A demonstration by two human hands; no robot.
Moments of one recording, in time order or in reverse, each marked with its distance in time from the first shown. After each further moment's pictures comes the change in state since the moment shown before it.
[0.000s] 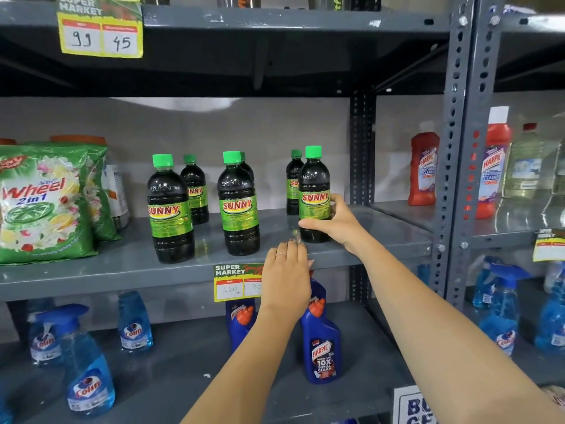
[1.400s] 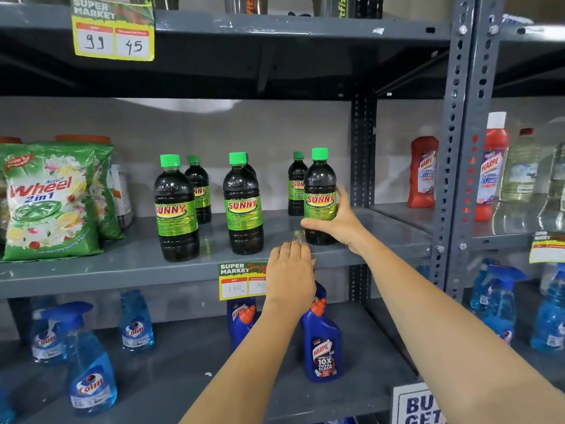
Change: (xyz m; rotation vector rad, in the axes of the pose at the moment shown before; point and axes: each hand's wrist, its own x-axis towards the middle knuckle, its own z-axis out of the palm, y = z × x) left_hand 0.000 -0.001 -0.003 -0.049 0.045 0.013; right_hand -0.005 -0.005 -0.001 -0.049 -0.015 -0.041
